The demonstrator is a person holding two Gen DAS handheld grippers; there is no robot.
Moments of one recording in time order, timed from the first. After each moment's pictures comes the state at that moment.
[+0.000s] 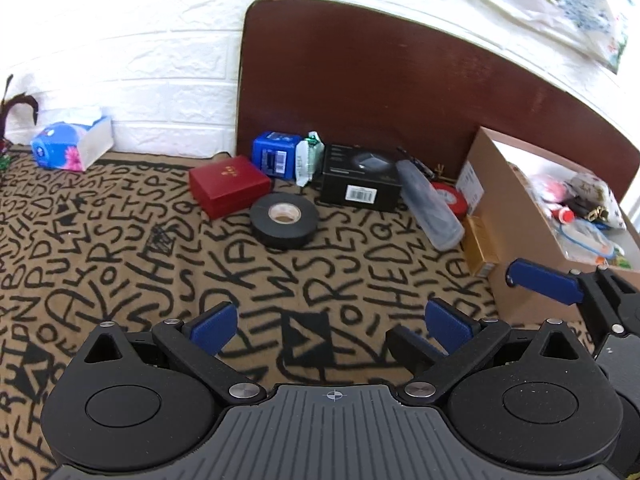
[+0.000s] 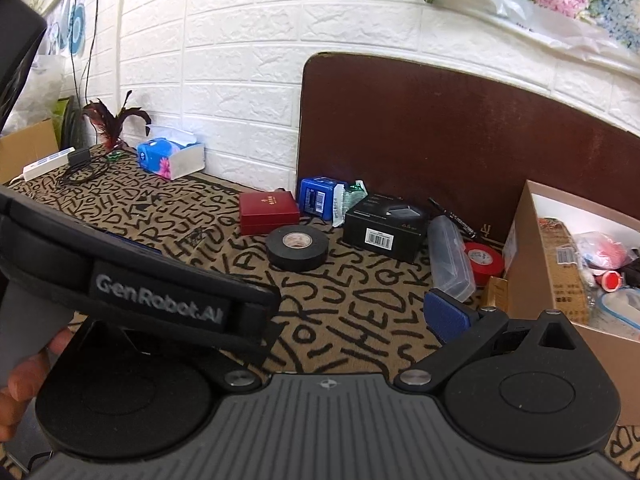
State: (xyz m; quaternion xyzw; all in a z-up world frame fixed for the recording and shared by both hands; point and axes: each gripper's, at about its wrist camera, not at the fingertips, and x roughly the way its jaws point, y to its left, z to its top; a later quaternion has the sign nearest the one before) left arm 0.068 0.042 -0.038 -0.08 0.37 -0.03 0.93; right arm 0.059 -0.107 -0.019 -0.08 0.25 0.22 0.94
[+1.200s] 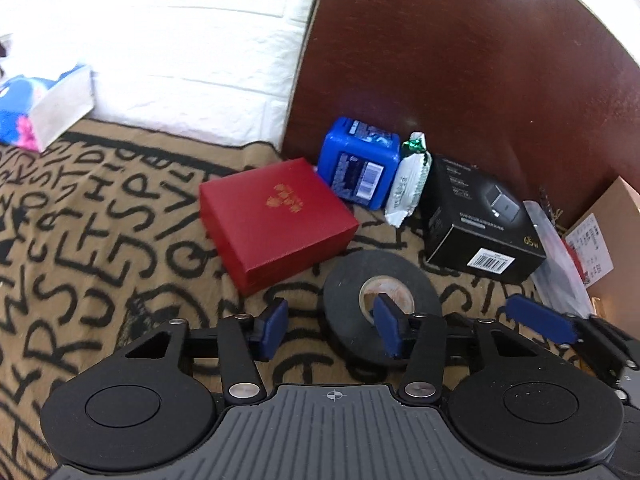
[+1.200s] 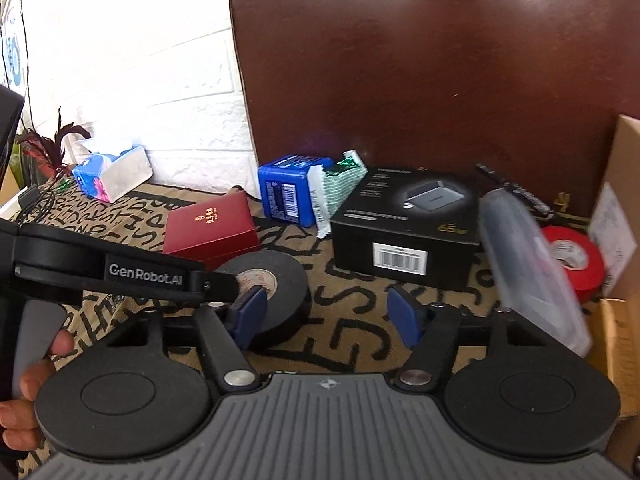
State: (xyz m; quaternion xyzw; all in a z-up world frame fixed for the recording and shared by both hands) left arm 0.229 0.112 -0.114 -0.13 0.42 0.00 0.90; right arm 0.228 -0.067 -0.077 0.00 0.32 0.22 0.92
